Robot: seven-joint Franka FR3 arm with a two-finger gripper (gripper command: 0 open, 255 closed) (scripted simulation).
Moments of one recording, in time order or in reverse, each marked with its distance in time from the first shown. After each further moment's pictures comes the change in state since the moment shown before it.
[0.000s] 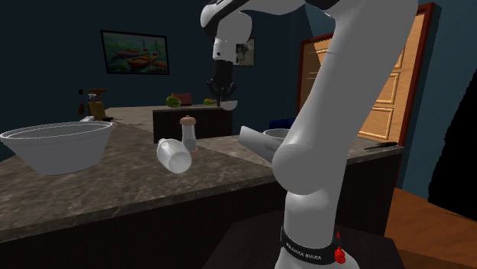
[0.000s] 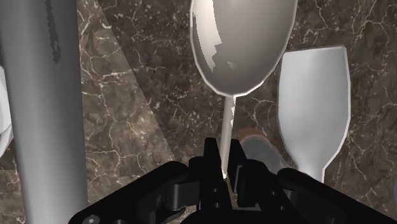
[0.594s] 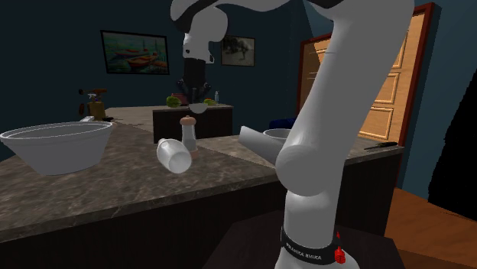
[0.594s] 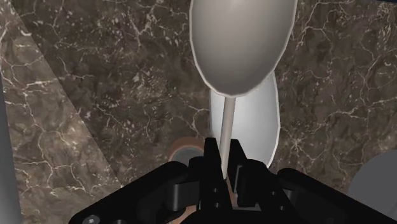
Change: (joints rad) arm 0.084 0.015 0.142 -0.012 0.043 0.039 0.211
